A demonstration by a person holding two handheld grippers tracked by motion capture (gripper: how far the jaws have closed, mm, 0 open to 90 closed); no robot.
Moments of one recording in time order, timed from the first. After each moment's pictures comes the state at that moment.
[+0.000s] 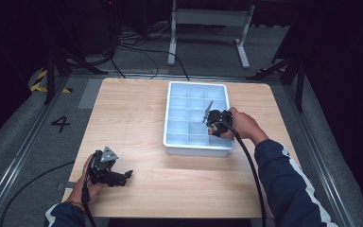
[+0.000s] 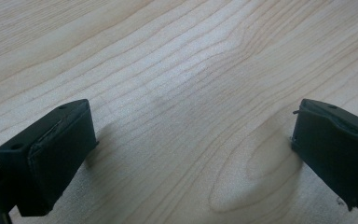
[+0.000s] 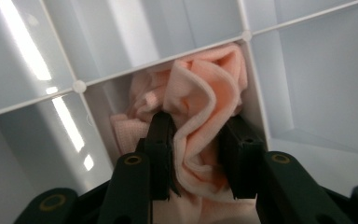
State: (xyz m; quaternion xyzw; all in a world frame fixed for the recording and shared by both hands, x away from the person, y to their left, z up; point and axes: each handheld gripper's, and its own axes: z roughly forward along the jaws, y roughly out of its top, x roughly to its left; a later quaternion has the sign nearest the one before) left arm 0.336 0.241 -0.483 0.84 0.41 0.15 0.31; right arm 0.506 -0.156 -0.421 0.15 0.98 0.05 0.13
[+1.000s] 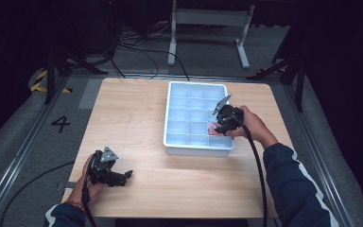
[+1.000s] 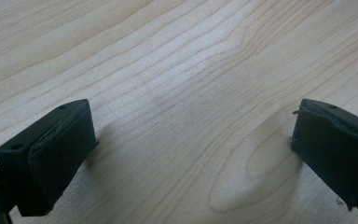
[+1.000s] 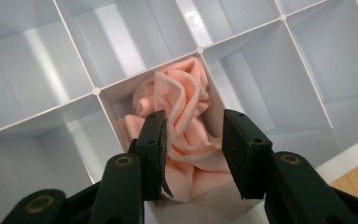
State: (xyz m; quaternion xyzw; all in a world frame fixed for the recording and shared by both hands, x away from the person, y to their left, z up) left arm 0.336 0.241 -0.483 0.84 0.41 0.15 0.31; right arm 0.498 -0.188 -0.400 0.20 0.95 0.17 0.13
